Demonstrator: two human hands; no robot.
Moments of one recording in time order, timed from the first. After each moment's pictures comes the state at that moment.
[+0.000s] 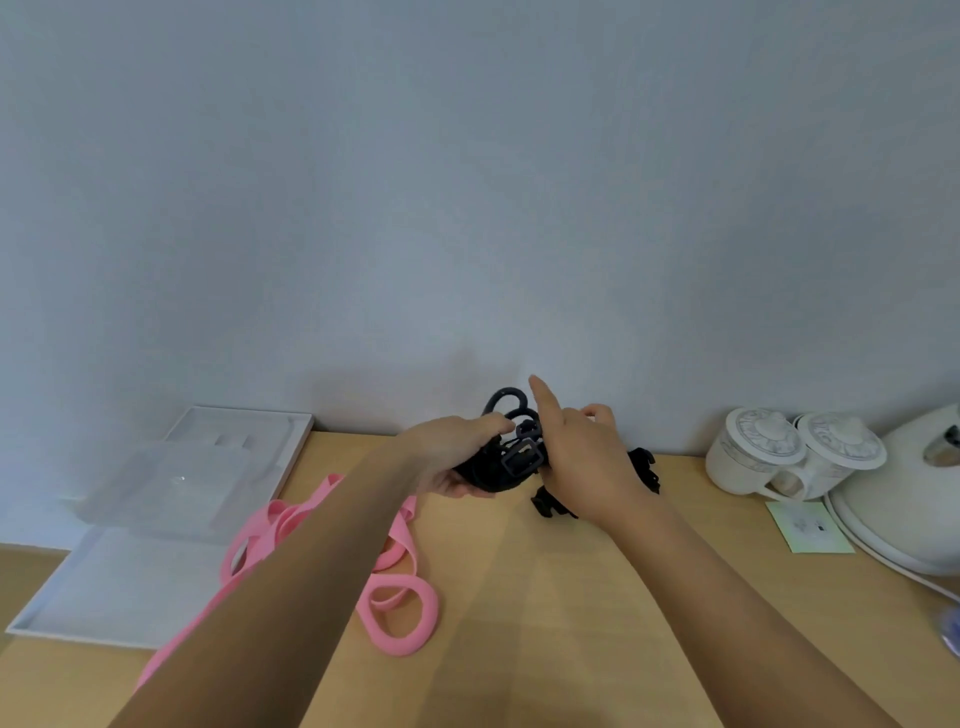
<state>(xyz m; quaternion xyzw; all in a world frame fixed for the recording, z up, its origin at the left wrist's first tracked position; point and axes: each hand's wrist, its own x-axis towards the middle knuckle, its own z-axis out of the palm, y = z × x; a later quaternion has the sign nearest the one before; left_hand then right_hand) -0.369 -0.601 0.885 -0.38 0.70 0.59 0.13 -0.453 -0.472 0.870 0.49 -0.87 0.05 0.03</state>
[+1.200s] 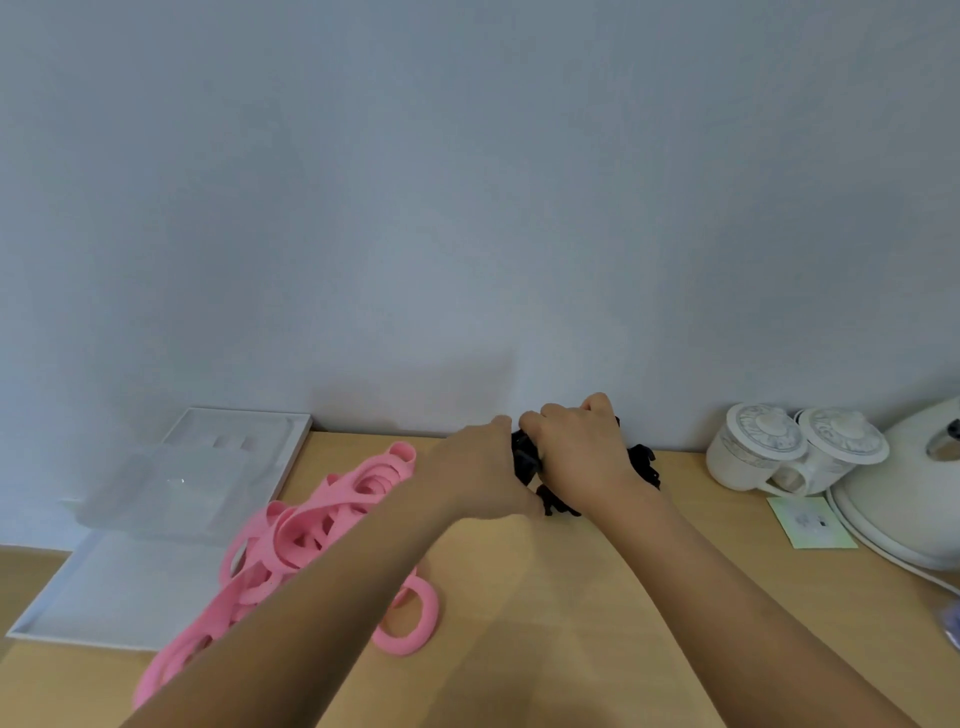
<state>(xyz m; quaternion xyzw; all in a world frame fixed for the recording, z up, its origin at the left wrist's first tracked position) -0.364 -0.568 0.891 -0.24 0.93 0.26 0.09 -0.458 -0.479 0.871 0.52 -0.85 0.02 0.07</state>
